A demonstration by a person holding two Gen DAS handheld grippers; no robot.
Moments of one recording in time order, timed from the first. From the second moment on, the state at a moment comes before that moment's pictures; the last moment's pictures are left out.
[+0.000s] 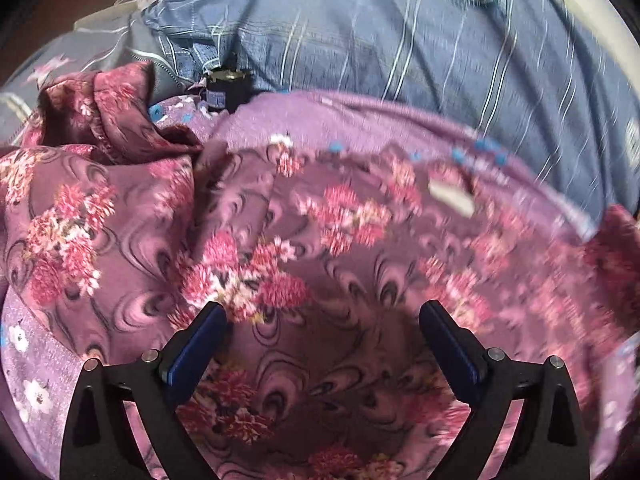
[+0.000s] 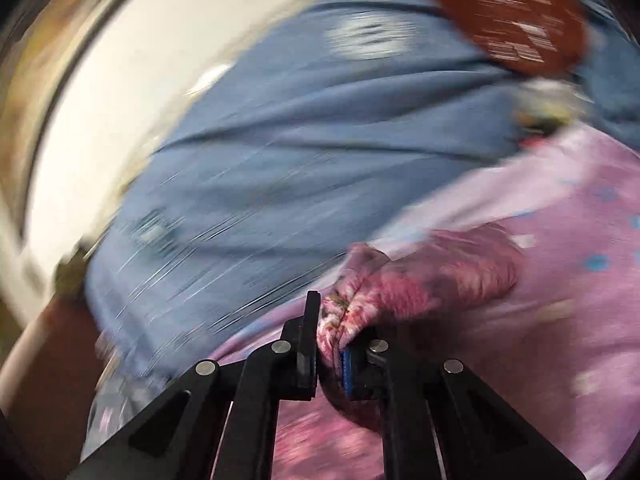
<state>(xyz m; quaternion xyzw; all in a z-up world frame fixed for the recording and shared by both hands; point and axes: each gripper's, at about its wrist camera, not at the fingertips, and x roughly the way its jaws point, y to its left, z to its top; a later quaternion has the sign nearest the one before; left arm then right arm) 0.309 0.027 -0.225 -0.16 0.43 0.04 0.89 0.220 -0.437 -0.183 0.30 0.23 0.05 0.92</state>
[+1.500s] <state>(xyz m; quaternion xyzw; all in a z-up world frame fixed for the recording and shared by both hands) 0.337 0.001 -0.208 -0.19 0.36 -0.22 0.89 0.290 -0.335 -0.250 0.33 0.42 0.21 0.82</state>
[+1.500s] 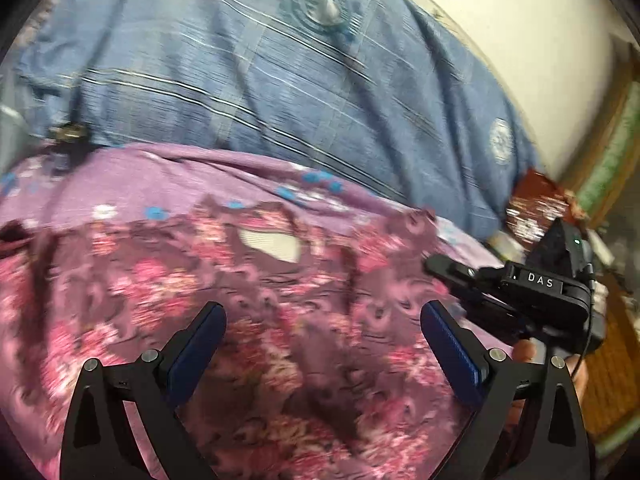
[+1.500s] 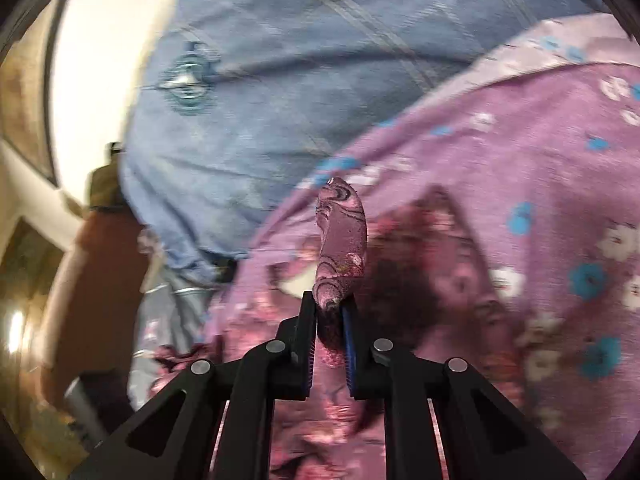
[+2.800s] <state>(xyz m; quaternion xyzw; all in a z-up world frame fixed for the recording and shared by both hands) 0.306 0.132 -0.174 -0.24 0.28 -0.25 0.90 0.276 -0.295 -0.228 0.31 0.40 0.35 0.79</state>
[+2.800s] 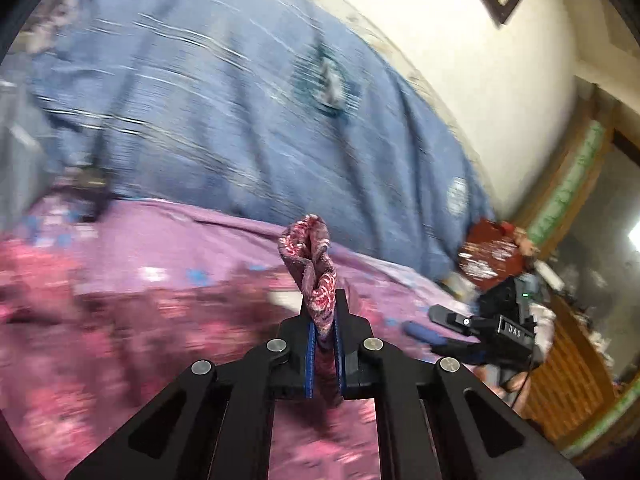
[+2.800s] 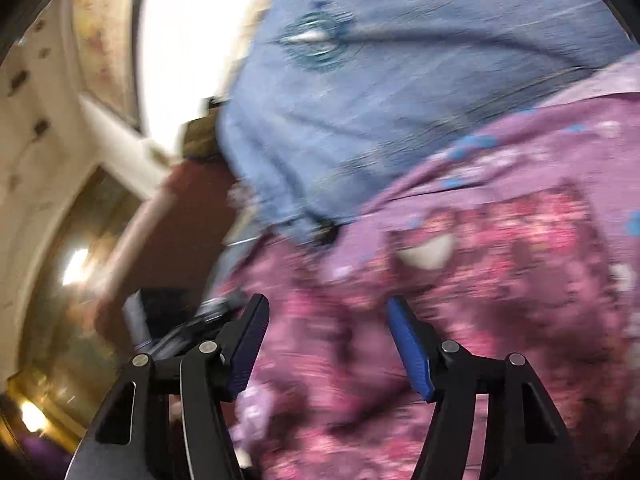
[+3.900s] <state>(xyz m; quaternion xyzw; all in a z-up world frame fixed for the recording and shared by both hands) 0.193 0.101 -0.197 -0.05 0.39 -0.01 0.92 0.295 -0.338 -0.274 0.12 0.48 -0.04 0.87</state>
